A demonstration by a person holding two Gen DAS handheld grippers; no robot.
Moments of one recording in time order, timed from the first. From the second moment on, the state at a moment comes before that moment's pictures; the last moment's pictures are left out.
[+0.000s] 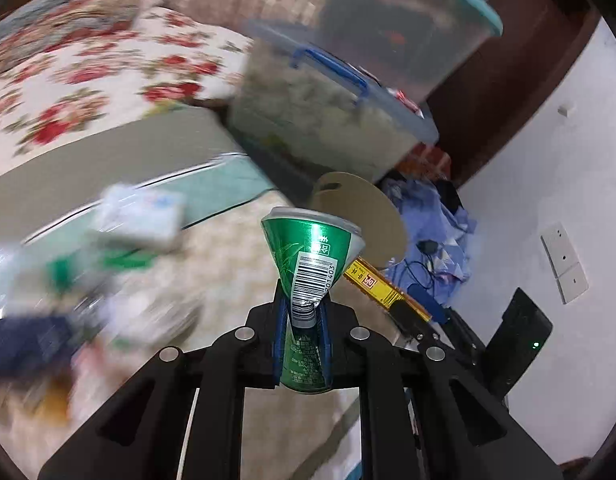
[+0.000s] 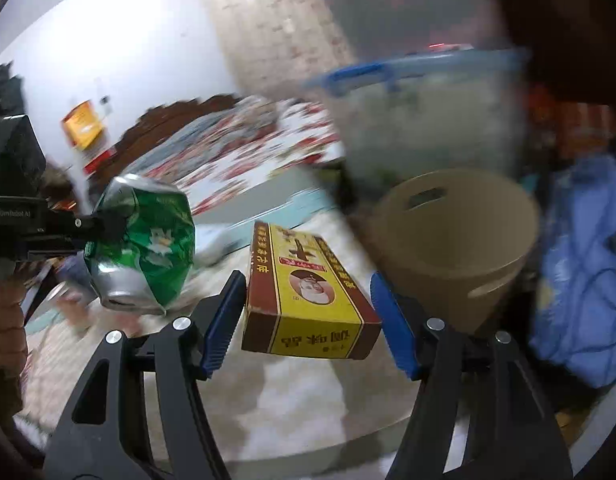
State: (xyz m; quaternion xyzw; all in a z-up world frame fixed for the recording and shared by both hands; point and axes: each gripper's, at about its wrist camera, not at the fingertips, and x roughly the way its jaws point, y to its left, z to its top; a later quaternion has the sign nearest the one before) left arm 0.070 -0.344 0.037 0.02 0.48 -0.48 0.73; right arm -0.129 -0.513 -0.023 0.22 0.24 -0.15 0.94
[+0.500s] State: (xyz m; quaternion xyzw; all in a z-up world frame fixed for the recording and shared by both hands) left arm 0.081 -0.581 -0.032 0.13 0.53 -0.48 0.69; right arm -0.103 -0.651 -0.063 0.23 0.29 -0.28 0.89
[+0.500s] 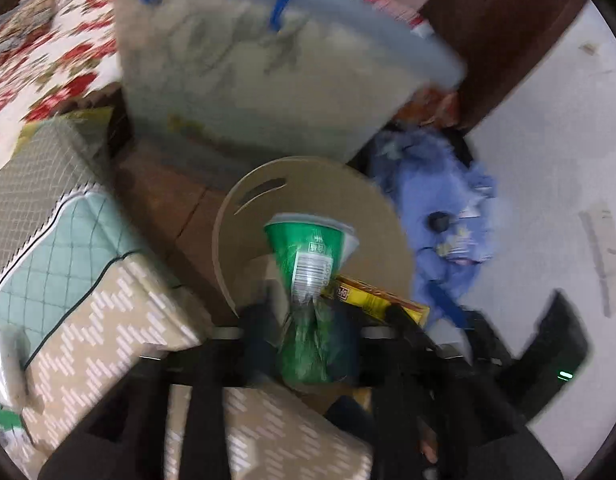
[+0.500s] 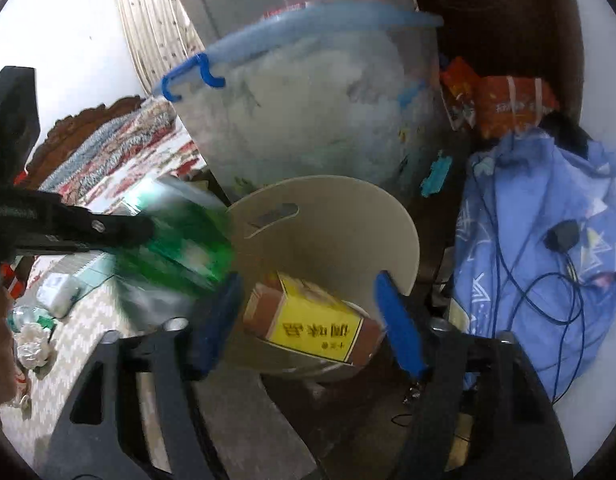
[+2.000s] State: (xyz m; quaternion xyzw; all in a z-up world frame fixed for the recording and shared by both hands) left arm 0.039 -0.057 -0.045 0.02 0.42 -0.22 0.88; right arm -0.012 -0.384 -0.076 0.32 0.37 0.02 0.87
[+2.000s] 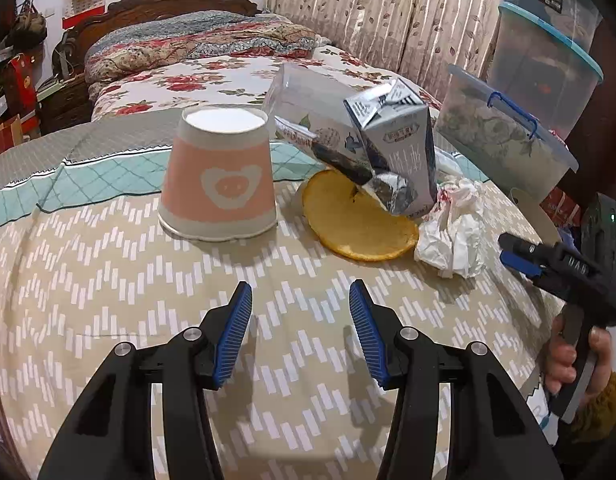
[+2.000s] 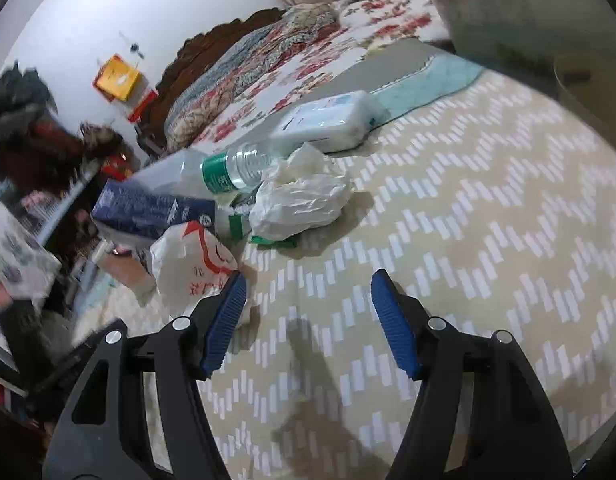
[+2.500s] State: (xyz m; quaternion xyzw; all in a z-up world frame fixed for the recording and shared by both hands) left arm 0.049 -0.052 -0.058 0.00 0.45 -0.22 0.86; right arm -0.008 -0.373 -0.072 0.28 0.37 0.02 0.88
